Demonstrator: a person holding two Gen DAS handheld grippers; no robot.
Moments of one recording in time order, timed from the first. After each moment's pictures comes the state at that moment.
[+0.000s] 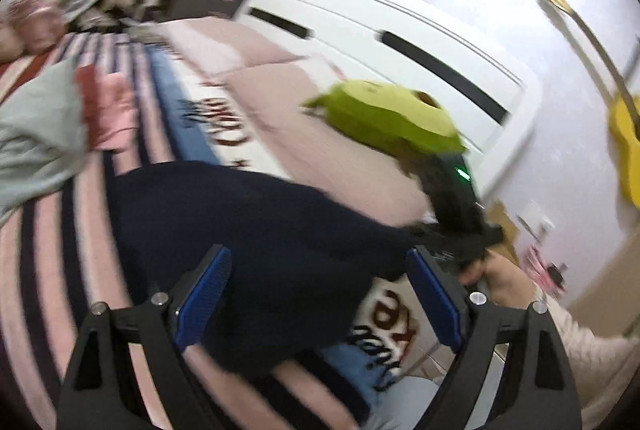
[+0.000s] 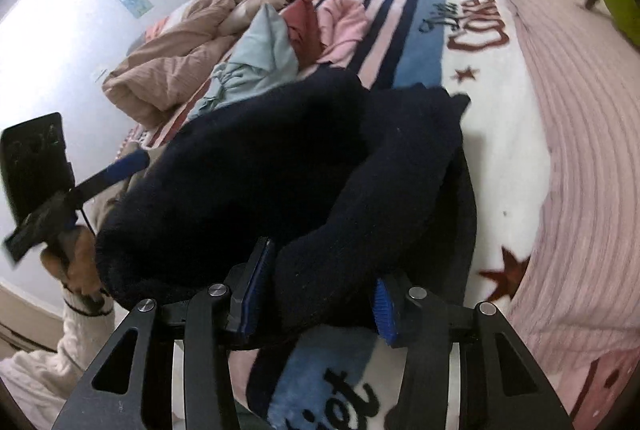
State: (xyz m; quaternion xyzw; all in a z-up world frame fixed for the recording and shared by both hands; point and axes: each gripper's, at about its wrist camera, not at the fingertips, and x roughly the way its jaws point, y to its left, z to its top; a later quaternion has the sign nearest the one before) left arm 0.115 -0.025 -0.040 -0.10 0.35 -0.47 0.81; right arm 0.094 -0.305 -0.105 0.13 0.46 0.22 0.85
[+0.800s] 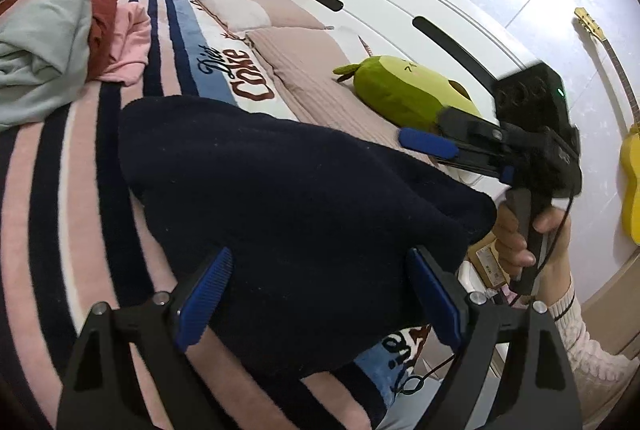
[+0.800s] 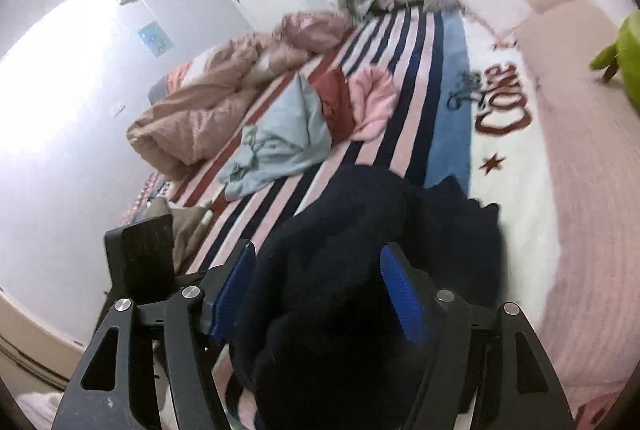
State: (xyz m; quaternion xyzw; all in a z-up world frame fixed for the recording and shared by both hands) left arm 0.146 -0.045 -0.103 -0.13 0.41 -0.48 0.77; right arm 0.129 -0.281 -0.039 0.15 0.40 0.24 0.87
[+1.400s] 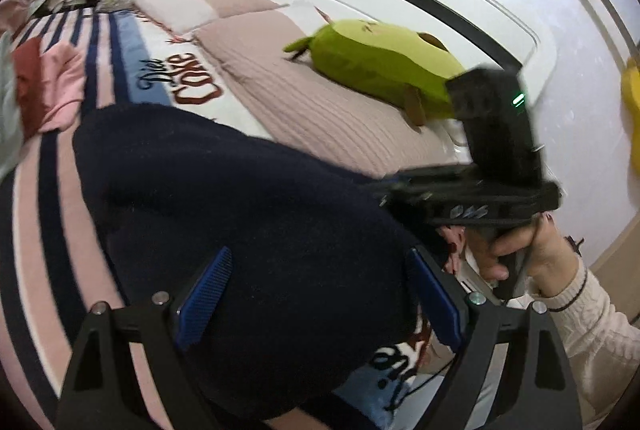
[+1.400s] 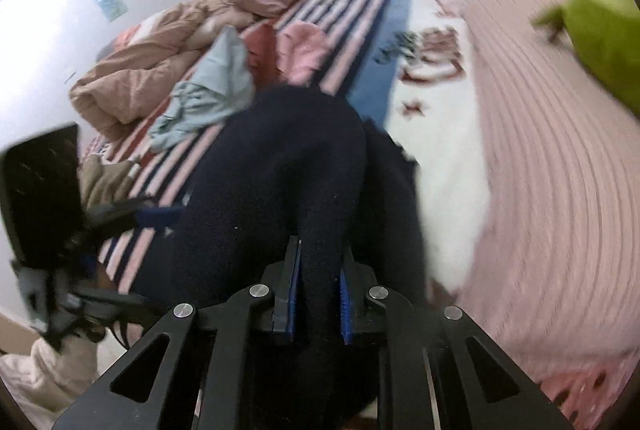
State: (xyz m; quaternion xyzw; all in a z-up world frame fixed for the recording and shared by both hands) left arm 0.127 -0.131 -0.079 -0.03 0.40 -0.52 0.76; right arm 0.096 -0.333 -0.094 0.09 0.45 0.15 0.88
